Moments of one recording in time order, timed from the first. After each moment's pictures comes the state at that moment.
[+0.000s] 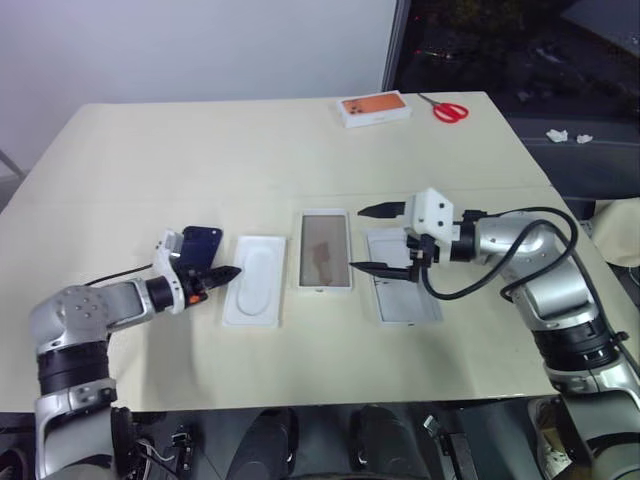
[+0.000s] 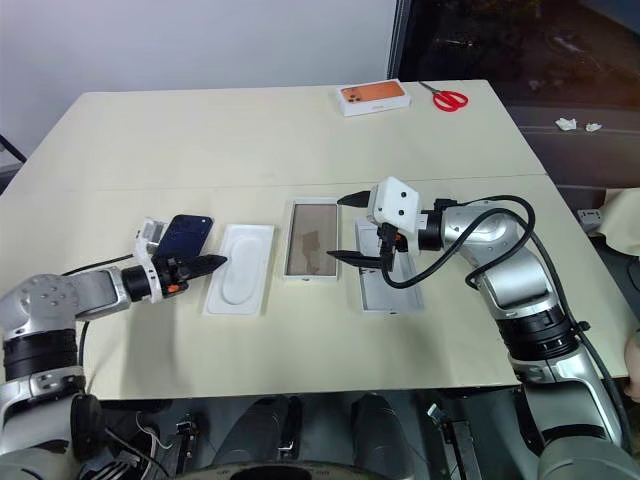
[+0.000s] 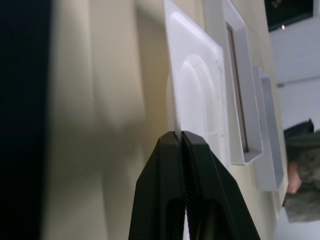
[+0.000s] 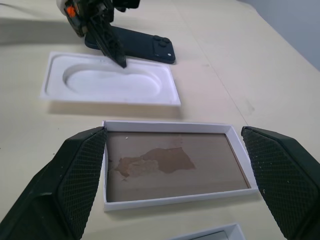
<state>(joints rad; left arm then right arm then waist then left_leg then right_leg) -0.44 0.56 0.50 0.22 -0.87 1.43 -0.54 -0.56 -0.66 0.15 -0.14 0.28 0.29 1.07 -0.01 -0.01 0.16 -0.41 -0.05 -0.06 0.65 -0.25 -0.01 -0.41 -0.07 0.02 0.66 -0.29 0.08</state>
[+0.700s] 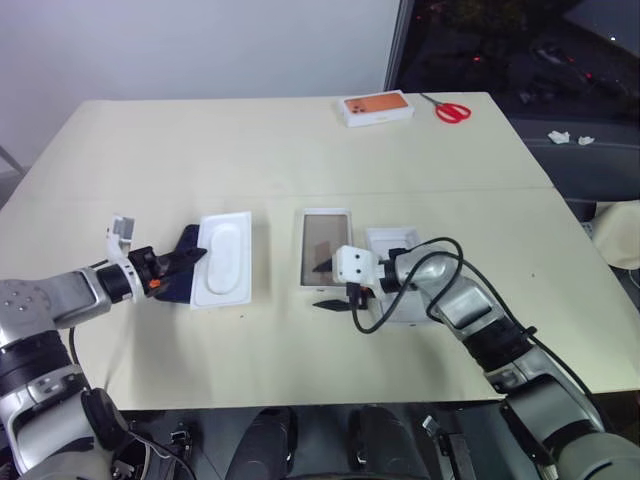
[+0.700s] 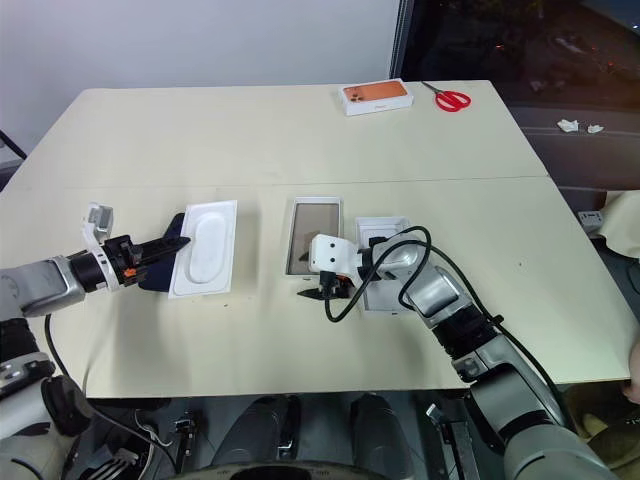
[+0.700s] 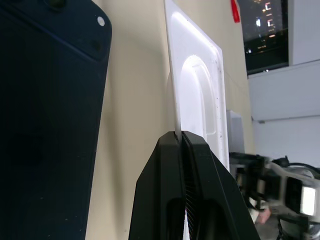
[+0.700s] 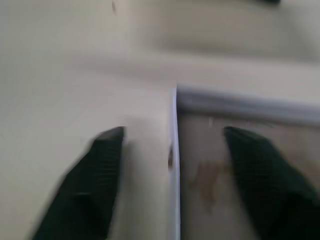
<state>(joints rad) -0.50 0.61 0.69 0.23 -0.92 1.56 -0.47 -0.61 -0.46 0.45 0.20 0.00 0.12 1.07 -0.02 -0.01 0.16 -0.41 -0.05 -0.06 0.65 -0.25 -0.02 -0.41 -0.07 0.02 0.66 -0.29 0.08</state>
